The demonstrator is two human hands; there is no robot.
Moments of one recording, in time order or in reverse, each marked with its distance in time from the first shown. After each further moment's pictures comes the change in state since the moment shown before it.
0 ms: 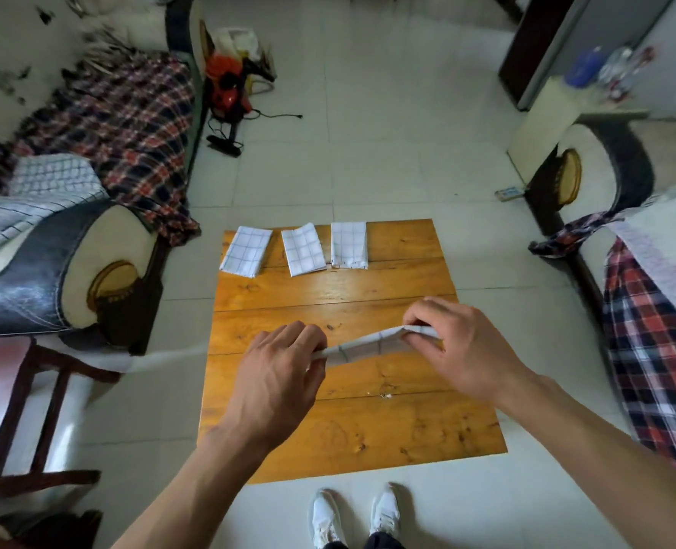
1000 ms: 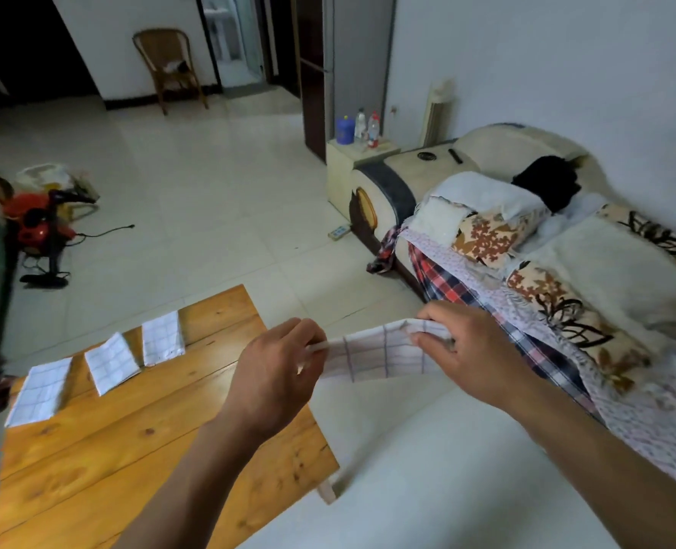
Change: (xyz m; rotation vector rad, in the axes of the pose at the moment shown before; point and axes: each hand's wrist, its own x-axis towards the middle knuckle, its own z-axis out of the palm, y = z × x) left_hand 0.090 0.350 0.104 -0.249 -0.082 0.462; right_hand -0.292 0.171 -0.232 -0.068 0.422 0.318
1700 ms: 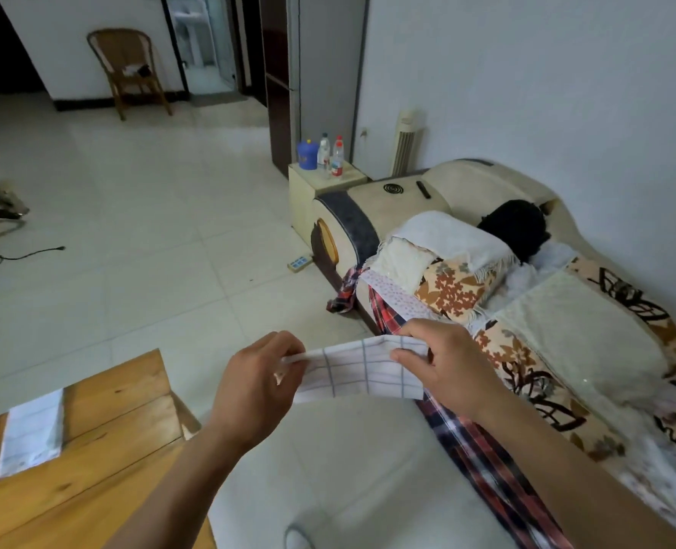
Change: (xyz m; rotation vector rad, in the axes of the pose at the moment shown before) left_hand 0.238 -0.023 0.146 -0.151 0.033 -0.107; right_hand 0.163 0.202 -0.074 -0.027 0.010 0.045
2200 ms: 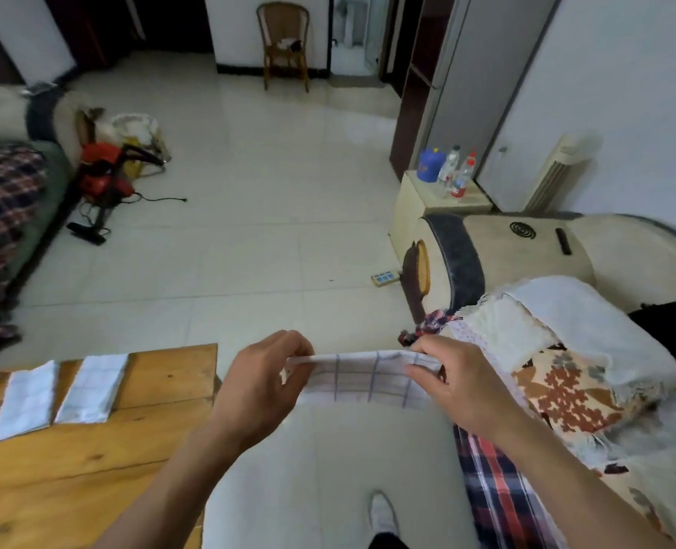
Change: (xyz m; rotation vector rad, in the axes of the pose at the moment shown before) left_hand 0.129 -0.104 -0.012 0.135 0.126 -0.281; right_hand 0.244 0.059 0.068 0.145 -0.298 -0.229
